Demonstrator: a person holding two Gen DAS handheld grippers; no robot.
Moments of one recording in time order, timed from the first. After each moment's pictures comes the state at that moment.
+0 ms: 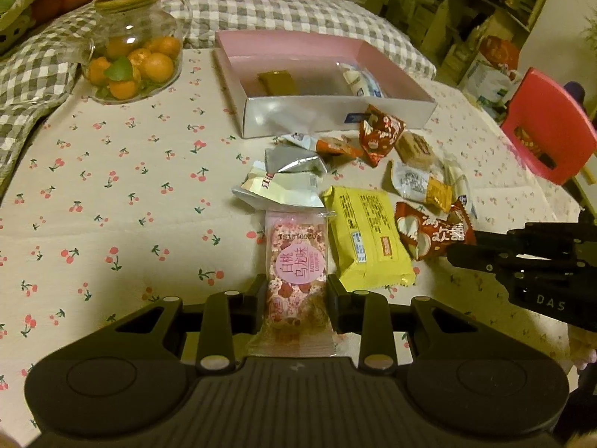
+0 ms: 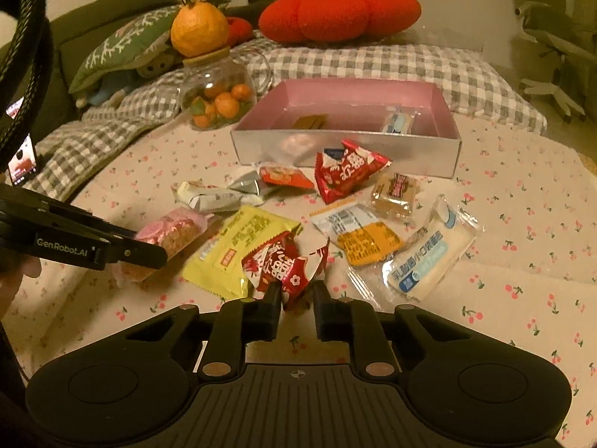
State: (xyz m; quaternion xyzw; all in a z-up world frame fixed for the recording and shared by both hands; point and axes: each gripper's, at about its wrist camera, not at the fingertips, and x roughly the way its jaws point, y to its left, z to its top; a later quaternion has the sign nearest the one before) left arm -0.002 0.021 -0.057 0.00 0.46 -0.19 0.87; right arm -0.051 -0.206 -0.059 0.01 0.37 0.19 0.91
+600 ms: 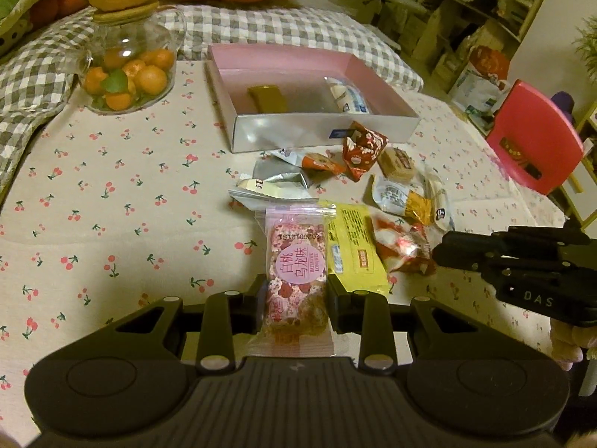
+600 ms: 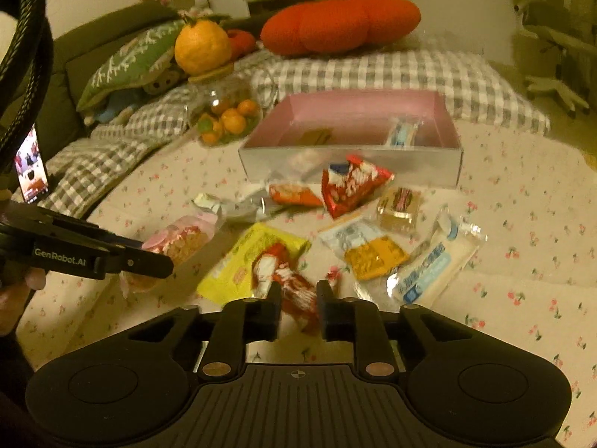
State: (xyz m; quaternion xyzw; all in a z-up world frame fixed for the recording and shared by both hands) left arm -0.005 0.019 -0.045 -0.01 0.46 -0.21 0.86; right arm -0.049 -0.210 -0.051 0.03 0.37 0.20 0.91
